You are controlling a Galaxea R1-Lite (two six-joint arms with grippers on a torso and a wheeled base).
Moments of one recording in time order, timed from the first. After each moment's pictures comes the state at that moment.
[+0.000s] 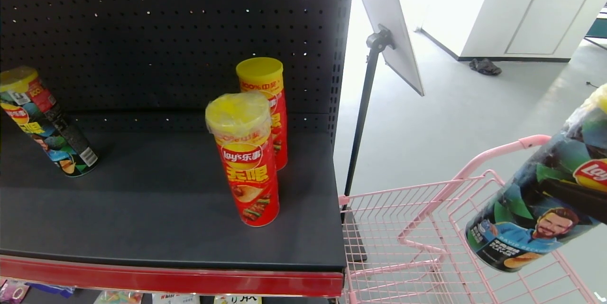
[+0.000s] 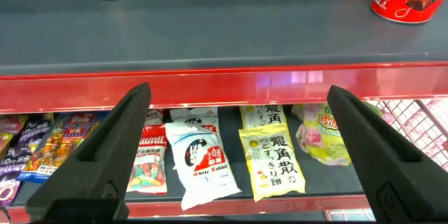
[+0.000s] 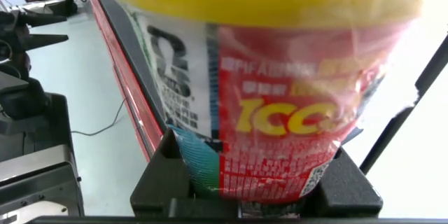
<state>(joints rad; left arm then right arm) 0.00 0.00 0.00 0.01 -0.04 0.02 -0.01 1.07 -0.41 -0.76 1.03 -0.07</state>
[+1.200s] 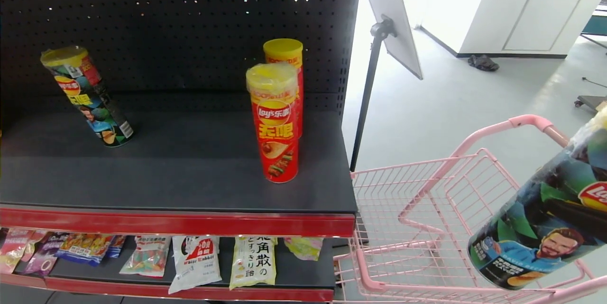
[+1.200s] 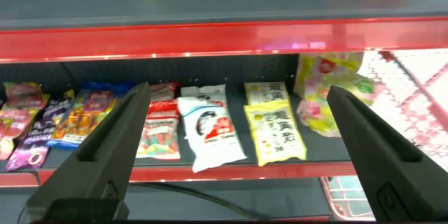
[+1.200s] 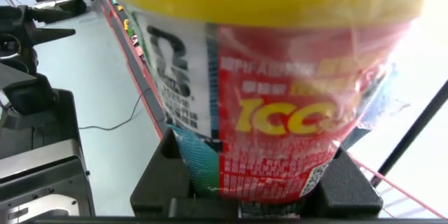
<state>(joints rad) 0.00 0.00 0.00 0.01 -0.03 0.02 -0.01 1.02 -0.35 -0.76 1.03 -0.07</state>
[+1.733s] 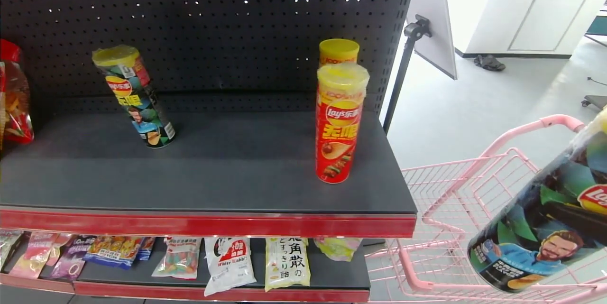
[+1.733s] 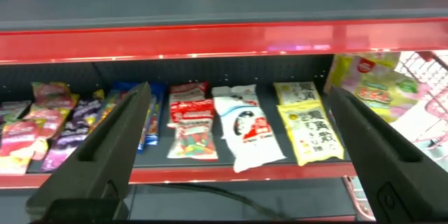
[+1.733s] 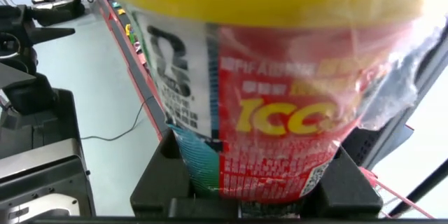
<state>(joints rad) 0.00 0.00 0.00 0.01 -0.03 0.02 -0.01 1.02 -0.34 -0.76 1.03 -0.07</state>
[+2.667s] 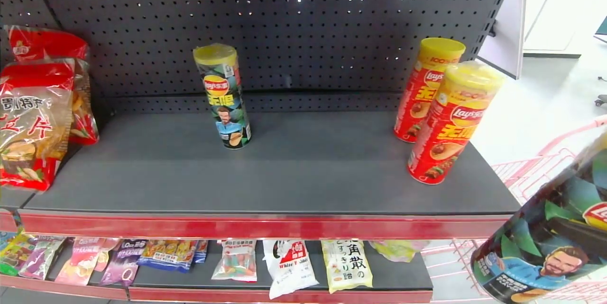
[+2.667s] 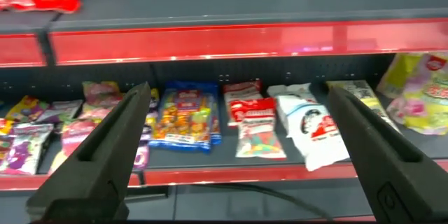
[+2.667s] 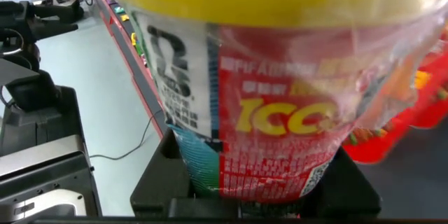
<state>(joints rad) 0.00 0.00 0.00 0.01 -0.03 0.02 -0.02 0.98 -0.29 -0.76 1.03 -0.07</state>
